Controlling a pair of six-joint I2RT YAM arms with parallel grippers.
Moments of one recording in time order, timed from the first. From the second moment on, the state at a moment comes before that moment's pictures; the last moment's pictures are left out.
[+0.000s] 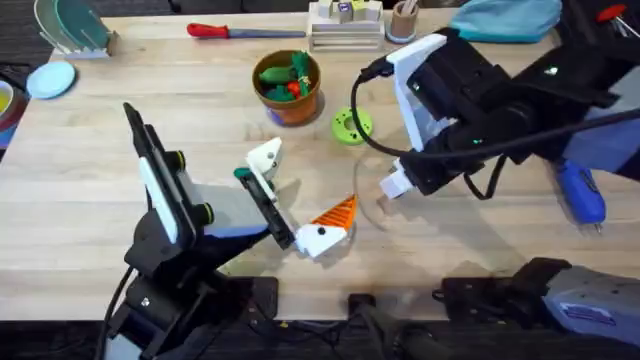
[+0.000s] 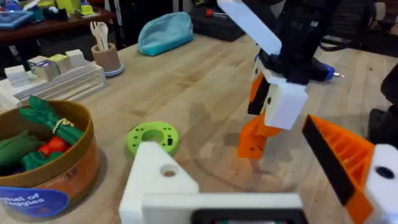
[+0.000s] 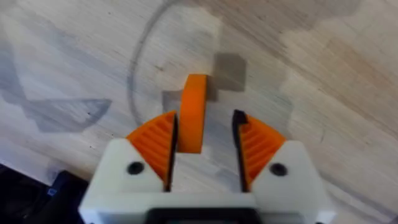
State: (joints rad) left arm -0.48 0.01 0.01 -0.05 0.50 -0.02; right arm 0.61 1.34 0.94 -0.98 -0.02 0.08
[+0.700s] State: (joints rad) left arm -0.48 0.01 0.01 -0.05 0.50 -0.02; right arm 0.53 1.16 1.05 -1.07 -0.07 0.10
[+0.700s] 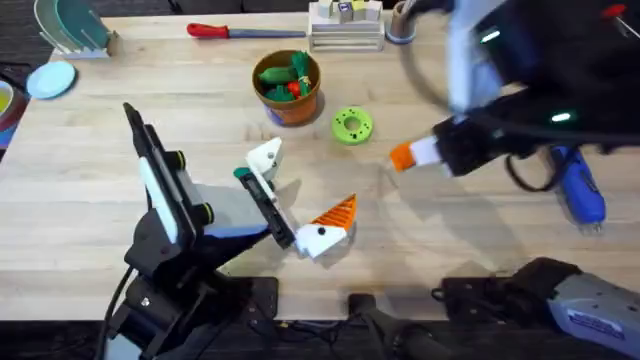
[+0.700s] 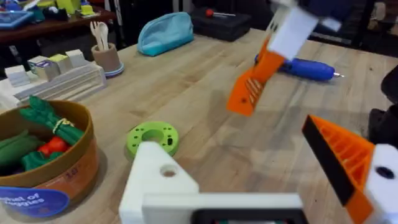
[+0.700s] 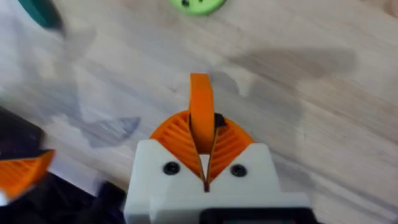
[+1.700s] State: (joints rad) left arm -0.47 0.01 0.01 -0.05 0.59 -0.02; right arm 0.39 1.47 0.93 -0.43 -1.31 0.40
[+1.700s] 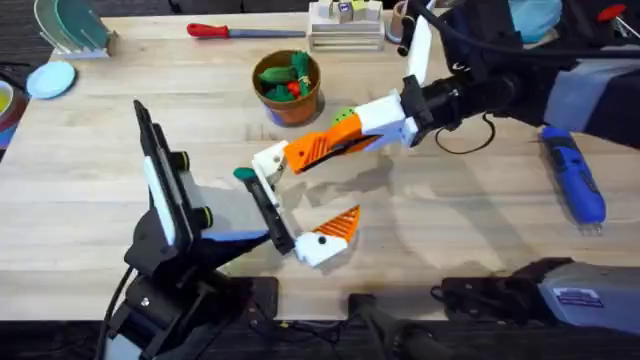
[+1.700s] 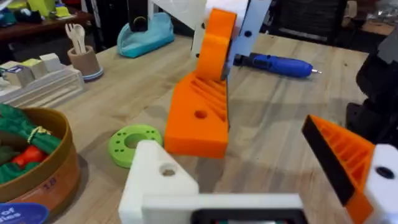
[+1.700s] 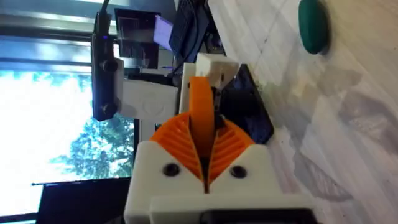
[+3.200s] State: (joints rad) left arm -0.46 0.01 0.01 -0.05 0.57 -0.04; right arm 0.51 1.65 0.93 -0.08 -1.27 0.64
